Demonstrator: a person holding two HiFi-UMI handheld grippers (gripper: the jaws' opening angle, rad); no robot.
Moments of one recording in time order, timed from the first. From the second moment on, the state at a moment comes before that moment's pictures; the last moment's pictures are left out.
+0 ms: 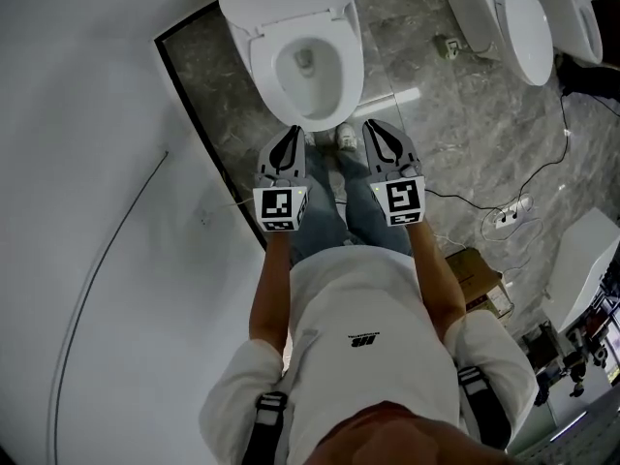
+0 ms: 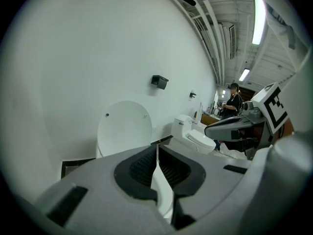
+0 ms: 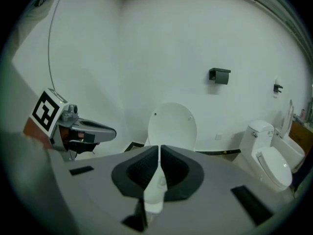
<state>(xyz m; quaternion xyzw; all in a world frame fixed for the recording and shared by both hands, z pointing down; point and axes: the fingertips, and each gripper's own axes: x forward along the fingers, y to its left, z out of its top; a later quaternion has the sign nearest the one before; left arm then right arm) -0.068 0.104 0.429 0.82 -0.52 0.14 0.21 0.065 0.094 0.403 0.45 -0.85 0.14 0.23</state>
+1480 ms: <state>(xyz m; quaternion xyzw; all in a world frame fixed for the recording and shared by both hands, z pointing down) -0.076 0.132 0.634 0.79 -0.50 0.21 0.29 0.071 0.109 0.627 0.46 -0.80 0.24 0.30</state>
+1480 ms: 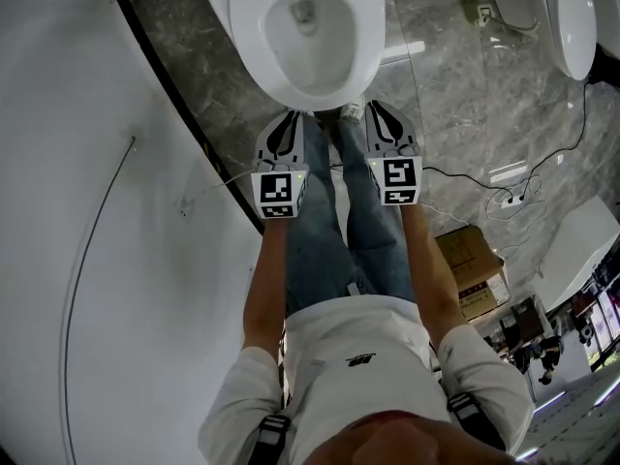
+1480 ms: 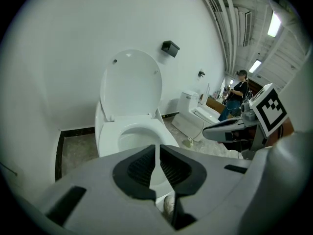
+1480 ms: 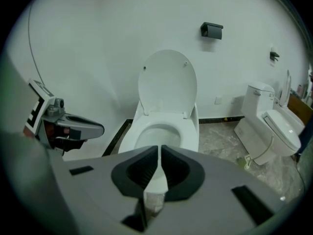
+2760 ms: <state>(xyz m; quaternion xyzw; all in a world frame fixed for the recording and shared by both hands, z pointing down) -0.109 0.164 0.791 0.70 -0.52 0.26 0.41 0.096 0.124 0.782 0.46 -0.74 0.36 0.34</state>
